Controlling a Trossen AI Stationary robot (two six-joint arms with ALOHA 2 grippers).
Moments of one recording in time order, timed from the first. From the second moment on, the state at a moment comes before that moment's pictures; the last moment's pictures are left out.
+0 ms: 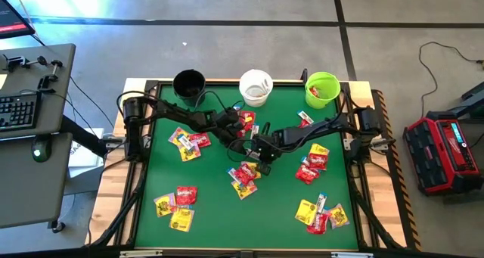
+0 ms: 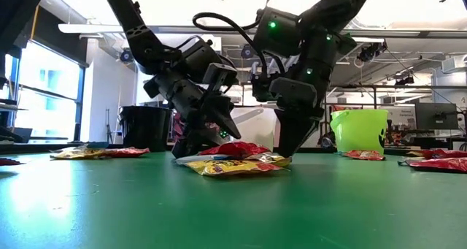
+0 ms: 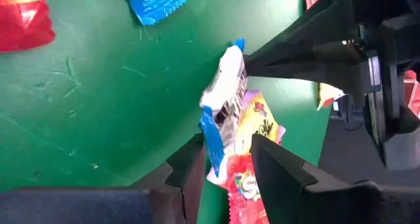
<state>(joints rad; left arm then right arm) 0.26 1.95 0.92 0.18 0.62 -0.80 0.01 1.88 1.08 -0.39 -0.03 0.39</state>
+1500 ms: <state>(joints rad) 0.25 1.95 0.92 0.29 0.56 -0.85 -0.01 1.89 1.08 -0.35 0.00 0.34</state>
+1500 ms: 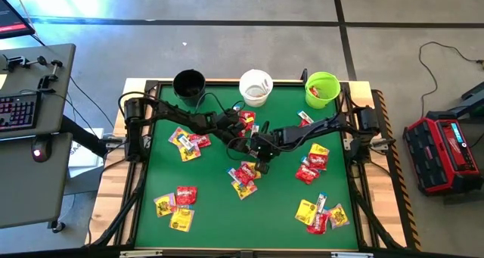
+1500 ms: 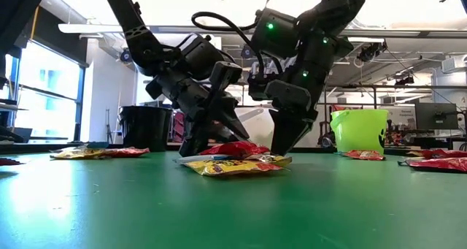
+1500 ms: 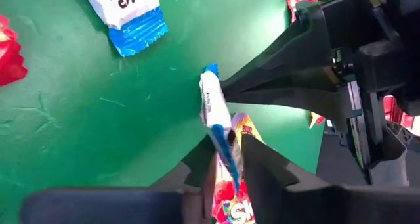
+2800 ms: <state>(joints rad) 0.46 1.65 0.92 0.05 0.35 -0.59 -0.02 1.81 1.08 -0.36 0.19 0.29</state>
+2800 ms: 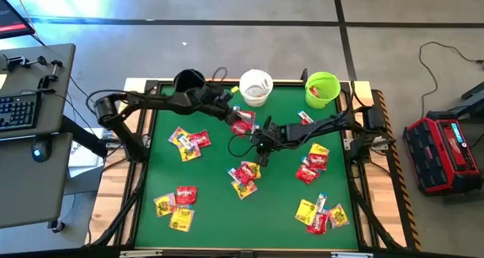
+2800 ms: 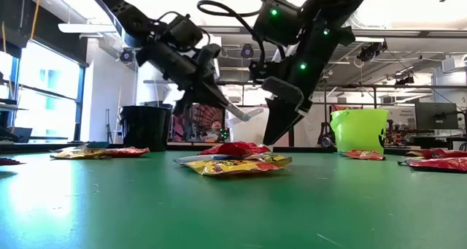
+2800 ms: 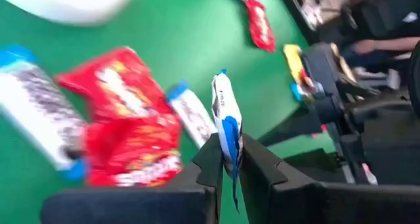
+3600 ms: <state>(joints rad) 0.74 1.22 0.92 -0.41 -0.03 -0.46 -0.03 1.81 1.08 -0.35 0.18 0.26</state>
